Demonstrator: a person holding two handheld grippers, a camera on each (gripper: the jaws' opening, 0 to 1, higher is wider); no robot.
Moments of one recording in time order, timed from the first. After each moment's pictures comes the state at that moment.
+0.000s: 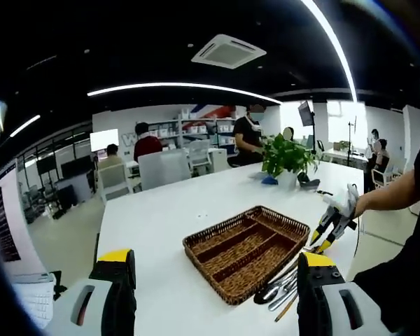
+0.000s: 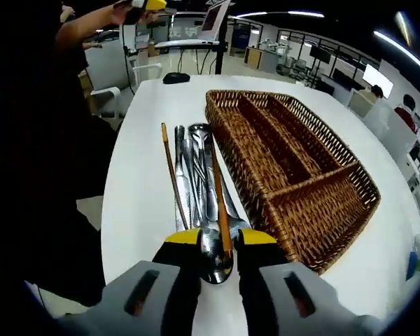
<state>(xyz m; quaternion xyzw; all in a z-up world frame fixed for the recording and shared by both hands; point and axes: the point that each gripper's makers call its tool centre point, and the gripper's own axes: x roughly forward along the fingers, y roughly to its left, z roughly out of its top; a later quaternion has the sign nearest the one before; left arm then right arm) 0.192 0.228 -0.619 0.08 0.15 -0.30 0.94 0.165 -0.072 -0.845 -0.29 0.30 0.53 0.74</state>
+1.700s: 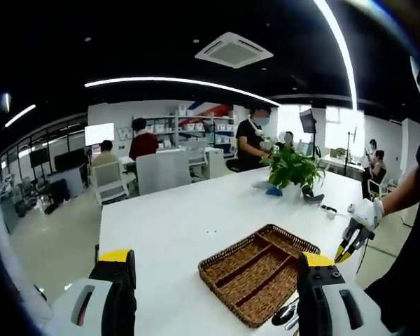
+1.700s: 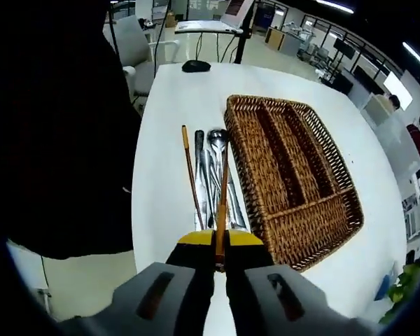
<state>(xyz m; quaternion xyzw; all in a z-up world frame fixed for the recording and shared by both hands) 0.277 0.239 -0.563 0.06 0.16 -0.31 0.93 0.147 -0.069 -0.770 -0.36 0.33 0.53 0.69</state>
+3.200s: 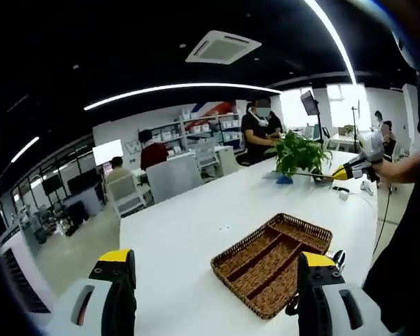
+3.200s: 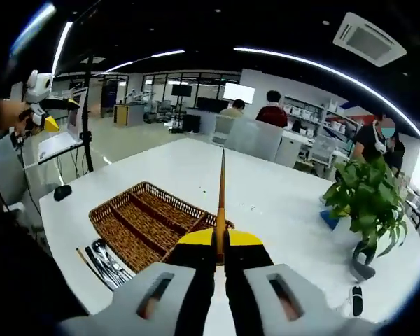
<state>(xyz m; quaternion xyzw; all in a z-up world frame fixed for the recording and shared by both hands) 0.252 0.232 -0.560 0.13 0.14 -0.28 0.94 0.253 -0.176 -0.632 -0.09 0.19 0.15 0.97</state>
